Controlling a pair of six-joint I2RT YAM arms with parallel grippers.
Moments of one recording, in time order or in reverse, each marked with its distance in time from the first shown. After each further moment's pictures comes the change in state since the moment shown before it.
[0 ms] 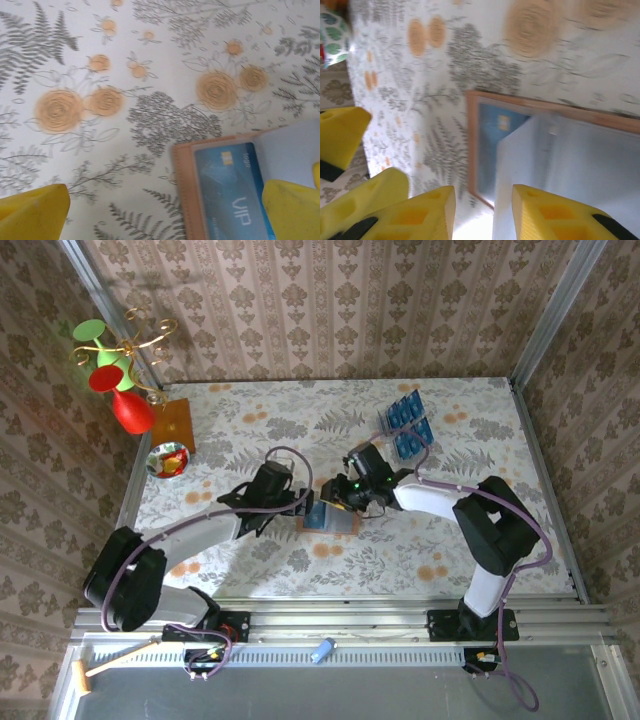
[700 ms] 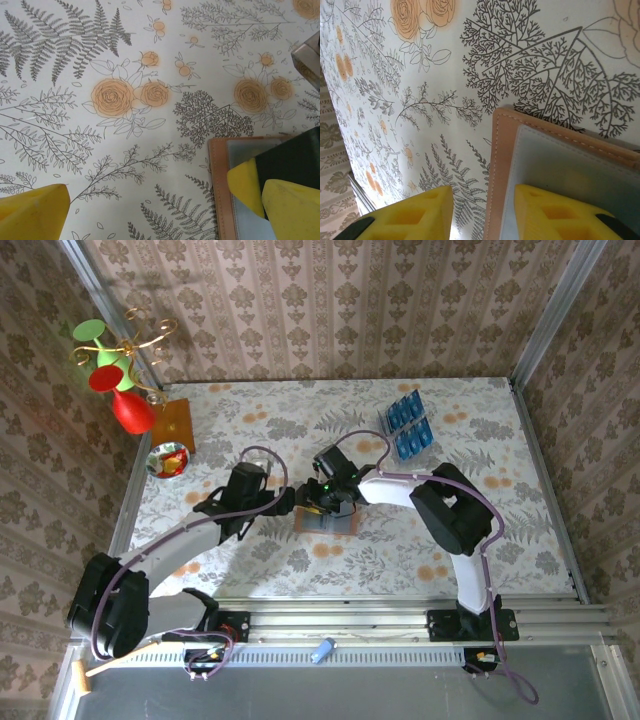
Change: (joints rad) left arm 0.127 -0.139 -0.082 -0.030 0.079 0.001; right arm 0.090 0.264 0.234 -0.051 0.005 0.019
